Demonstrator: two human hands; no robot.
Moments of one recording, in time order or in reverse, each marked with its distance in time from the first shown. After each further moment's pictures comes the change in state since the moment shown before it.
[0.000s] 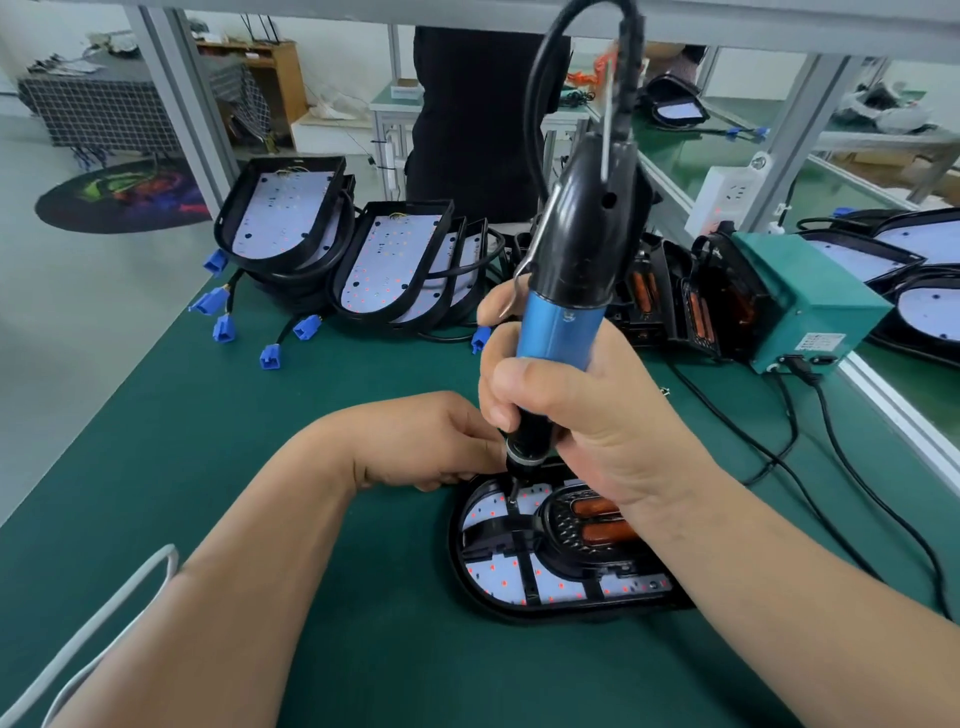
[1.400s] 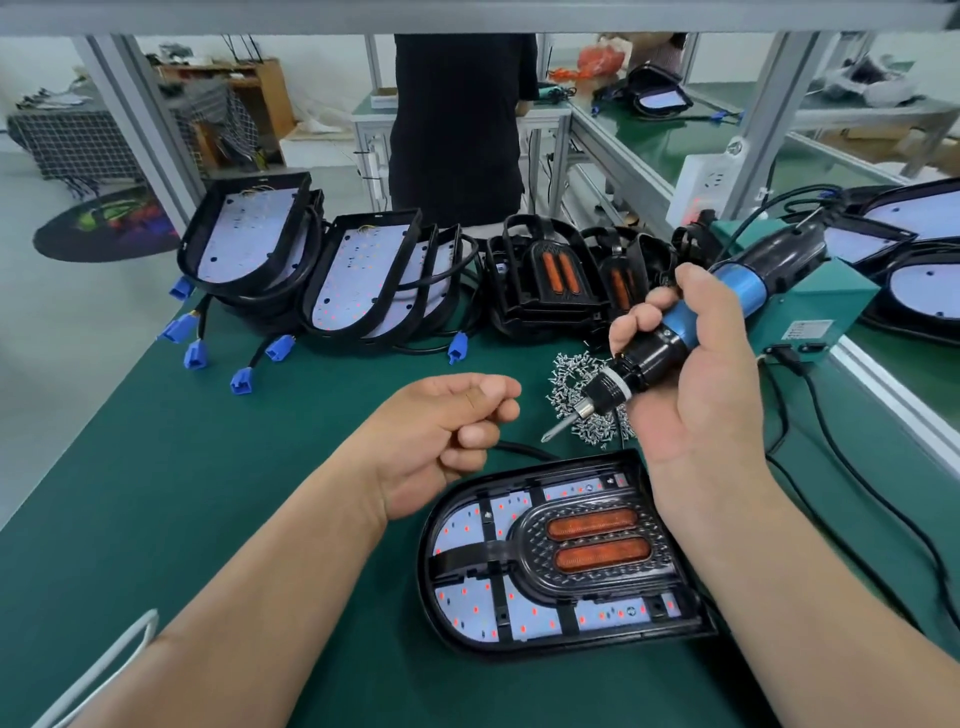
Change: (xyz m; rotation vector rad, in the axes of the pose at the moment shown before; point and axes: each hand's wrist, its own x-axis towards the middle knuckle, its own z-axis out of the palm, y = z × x) left_hand 0.040 0.008 0.023 -1.060 0.219 0.118; right_hand 0.002 0.009 -0.085 0.587 0.811 -0.169
